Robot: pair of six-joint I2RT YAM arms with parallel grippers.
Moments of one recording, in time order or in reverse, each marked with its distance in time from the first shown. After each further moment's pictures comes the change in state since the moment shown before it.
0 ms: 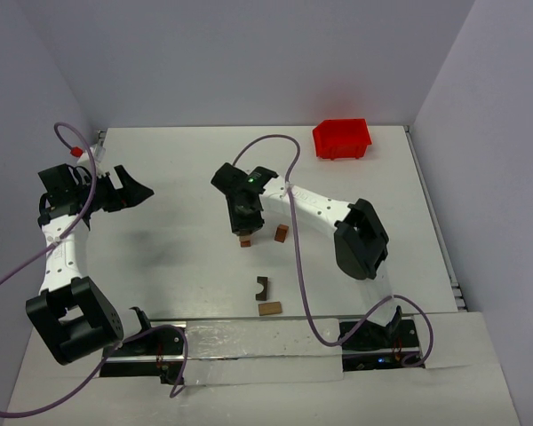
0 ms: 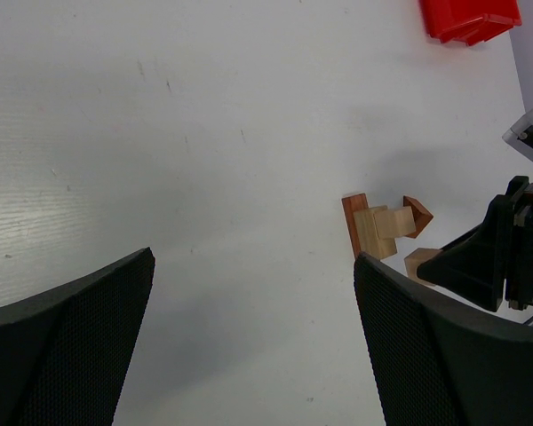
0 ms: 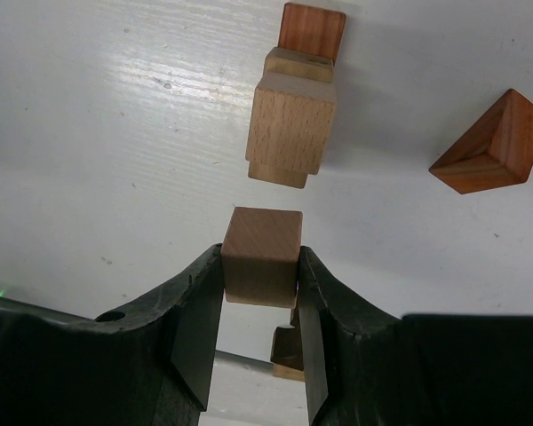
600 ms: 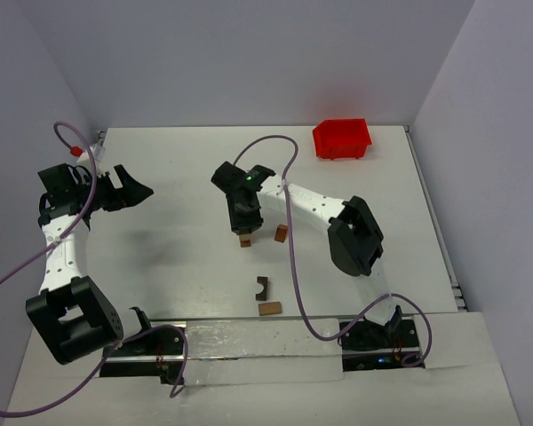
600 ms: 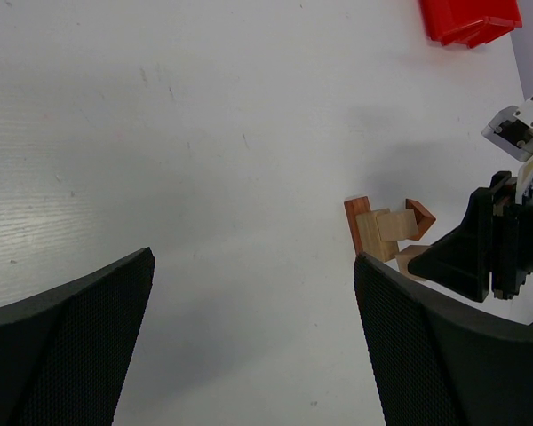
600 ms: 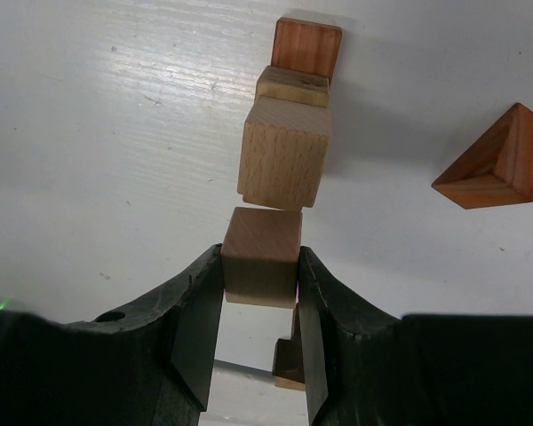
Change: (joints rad) left arm 0.000 0.002 -0.002 0.018 0.000 0.000; right arm -0.019 0.048 0.030 -0.002 -0.018 0.002
